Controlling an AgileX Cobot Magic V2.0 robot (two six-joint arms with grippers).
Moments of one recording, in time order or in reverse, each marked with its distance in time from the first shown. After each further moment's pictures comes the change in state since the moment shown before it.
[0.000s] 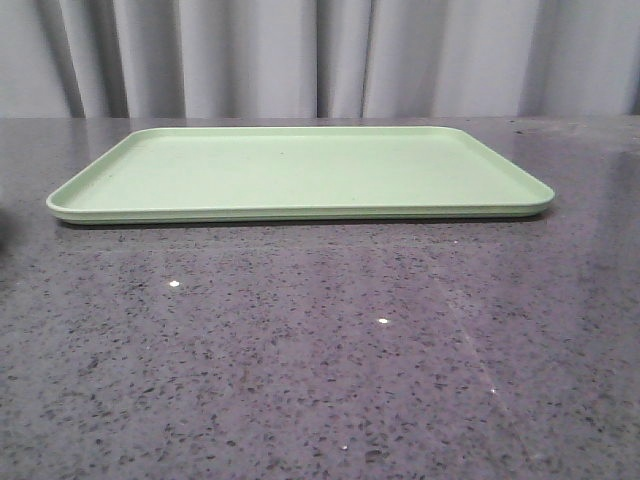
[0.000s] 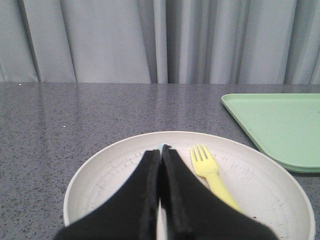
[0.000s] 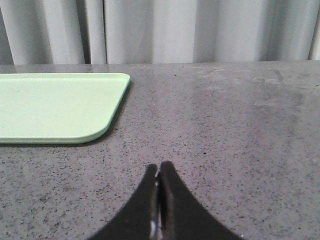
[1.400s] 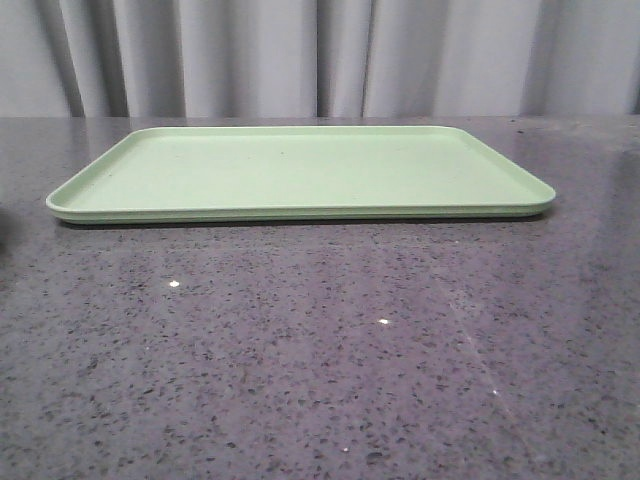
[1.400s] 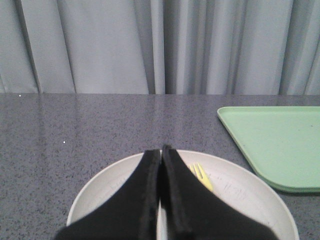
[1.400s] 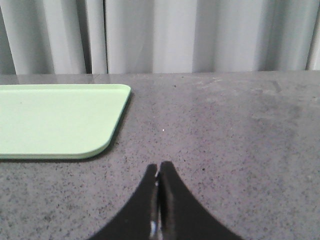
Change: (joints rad) left arm 0.001 0.002 -0.116 0.000 0.099 0.000; right arm 0.000 0.000 -0.083 0.000 0.060 0.000
